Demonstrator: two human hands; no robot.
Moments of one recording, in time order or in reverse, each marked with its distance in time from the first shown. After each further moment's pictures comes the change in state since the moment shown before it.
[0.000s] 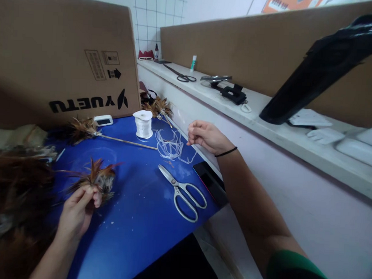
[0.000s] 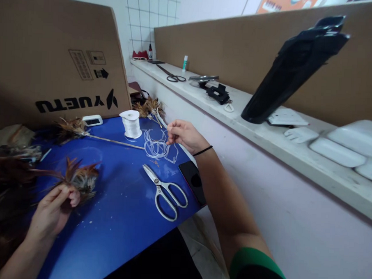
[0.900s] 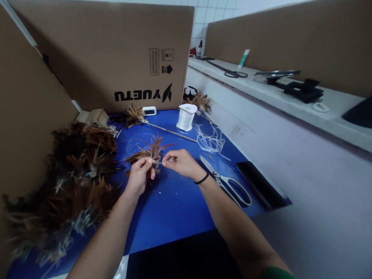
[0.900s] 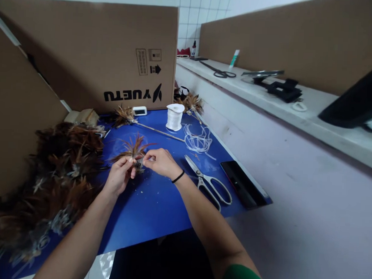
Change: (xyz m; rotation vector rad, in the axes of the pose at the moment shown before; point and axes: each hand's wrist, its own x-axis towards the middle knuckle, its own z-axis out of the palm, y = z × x) left_hand 0.000 0.002 0.013 -0.046 -0.088 -0.002; right_hand -0.021 0.086 0.198 -0.675 -0.277 -0.151
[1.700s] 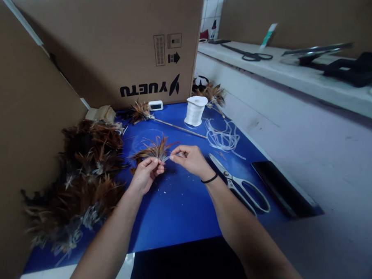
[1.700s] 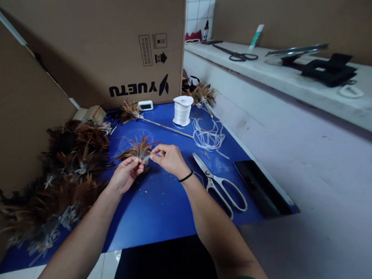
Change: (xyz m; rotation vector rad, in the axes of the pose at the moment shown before) left_hand 0.001 -0.003 -0.004 -0.108 0.008 -0.189; right_hand 0.006 0.022 0.002 0.134 0.164 -0.022
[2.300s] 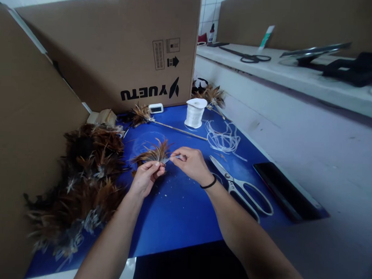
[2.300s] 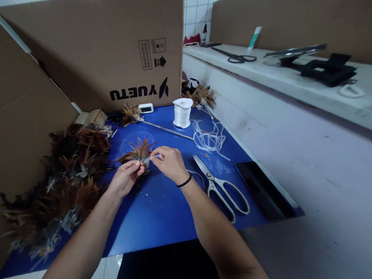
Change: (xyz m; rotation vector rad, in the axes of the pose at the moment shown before) left_hand 0.000 0.001 0.001 -0.029 0.067 -0.021; right_hand -0.005 -0.010 0.001 -0.129 0.114 -0.169
